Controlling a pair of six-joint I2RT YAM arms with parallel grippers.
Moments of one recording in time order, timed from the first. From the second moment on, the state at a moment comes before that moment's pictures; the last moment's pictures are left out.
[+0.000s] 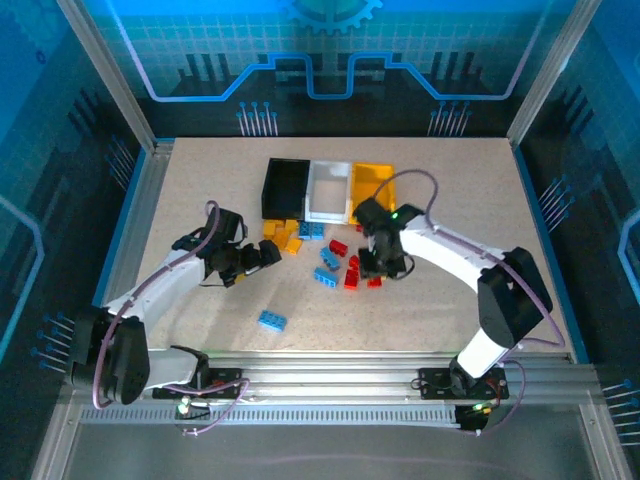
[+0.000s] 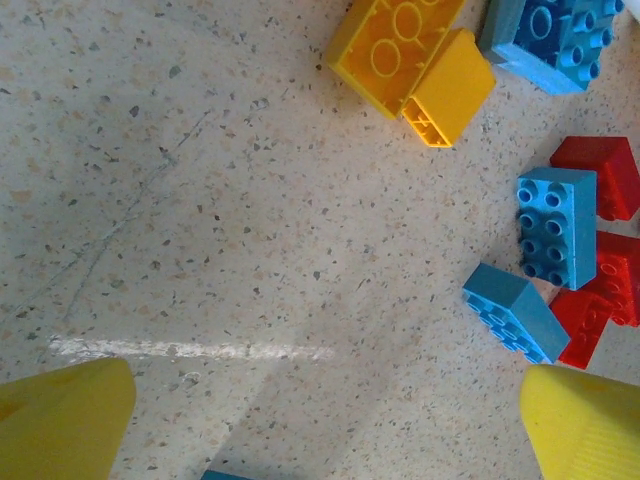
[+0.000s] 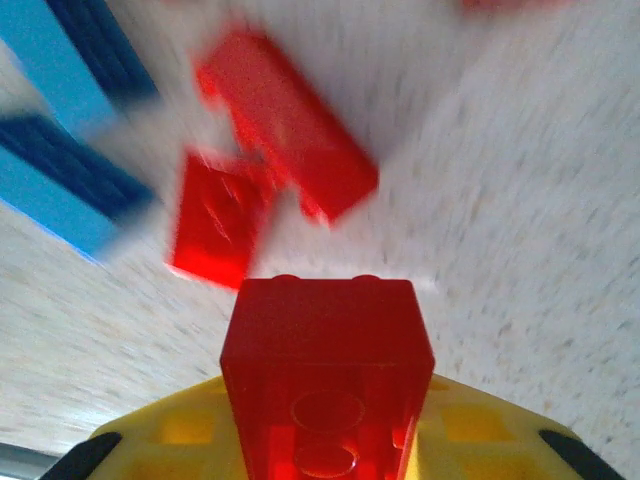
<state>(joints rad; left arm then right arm) -0.23 1.28 0.78 -0.61 0.28 -0.69 0.57 1.64 1.25 -1.02 -0.09 0.54</state>
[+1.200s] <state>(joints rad) -0.23 1.27 0.79 -0.65 0.28 -0.73 0.28 2.36 2.24 -1.14 -0.20 0.45</state>
